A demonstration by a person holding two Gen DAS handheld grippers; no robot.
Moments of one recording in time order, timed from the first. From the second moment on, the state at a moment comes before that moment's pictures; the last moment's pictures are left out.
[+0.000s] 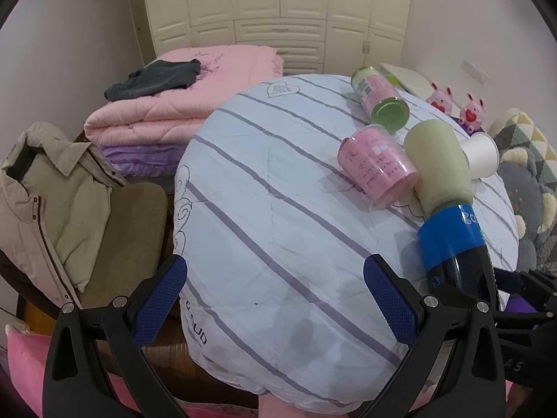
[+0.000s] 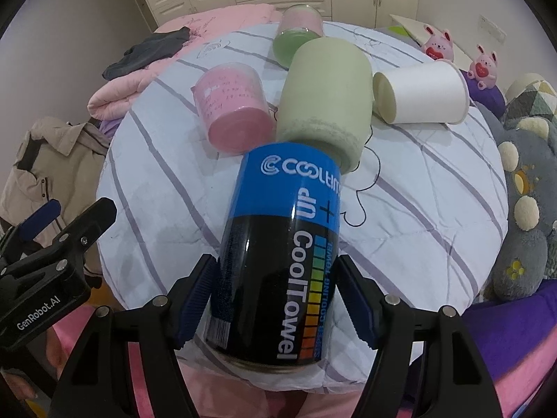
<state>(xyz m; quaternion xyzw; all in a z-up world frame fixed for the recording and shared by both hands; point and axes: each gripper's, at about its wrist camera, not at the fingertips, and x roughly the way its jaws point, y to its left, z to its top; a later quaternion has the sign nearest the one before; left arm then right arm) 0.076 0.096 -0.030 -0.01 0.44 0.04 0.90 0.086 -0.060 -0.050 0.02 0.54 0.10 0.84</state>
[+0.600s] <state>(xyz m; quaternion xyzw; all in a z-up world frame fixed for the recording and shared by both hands) 0.059 0.078 -0.014 0.00 0.43 0.04 0.90 0.068 -0.076 -0.006 0.03 0.50 0.11 0.86</state>
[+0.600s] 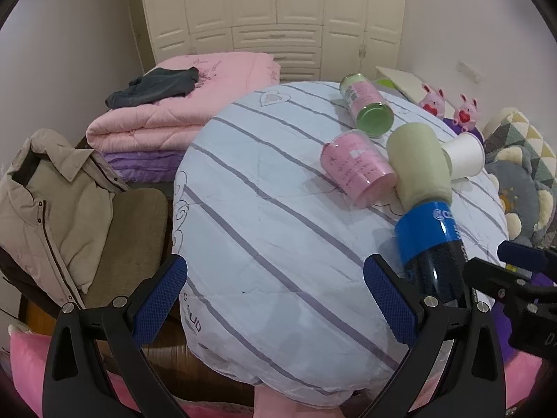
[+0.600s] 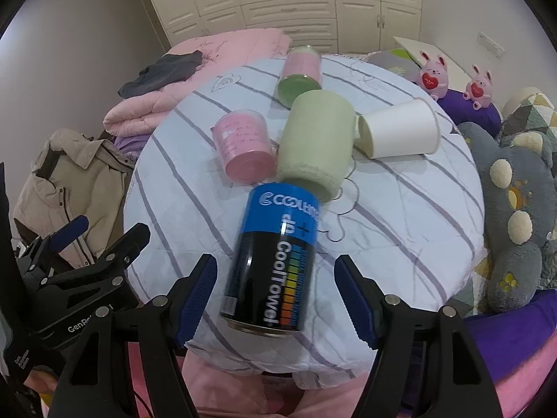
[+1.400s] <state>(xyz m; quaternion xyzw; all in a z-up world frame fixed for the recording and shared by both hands) 0.081 -0.009 -0.009 -0.03 0.48 0.00 0.88 0.082 -0.159 -0.016 0.05 0.52 0.07 0.85</state>
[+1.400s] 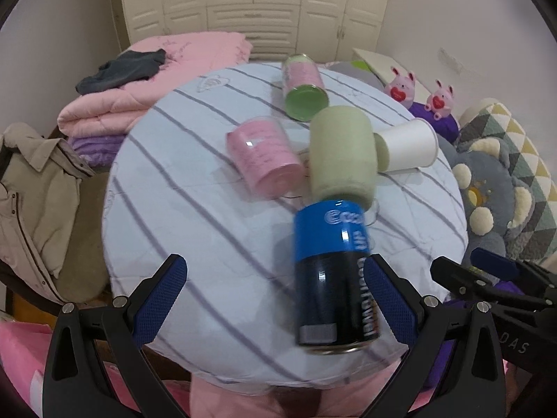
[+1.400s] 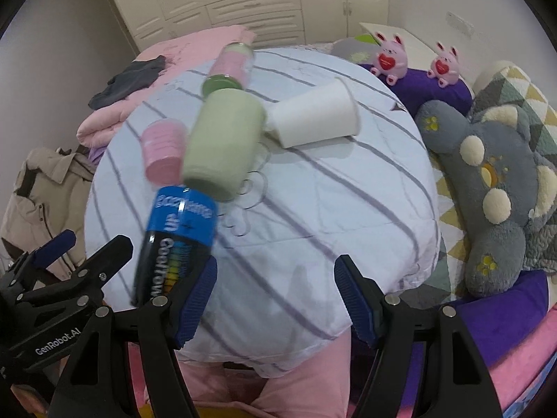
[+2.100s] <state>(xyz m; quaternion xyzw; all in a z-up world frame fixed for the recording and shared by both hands) 0.135 -0.051 -0.049 -0.04 0.58 0.04 0.82 0.131 -0.219 -0.056 0.07 0.57 0.06 0.82</state>
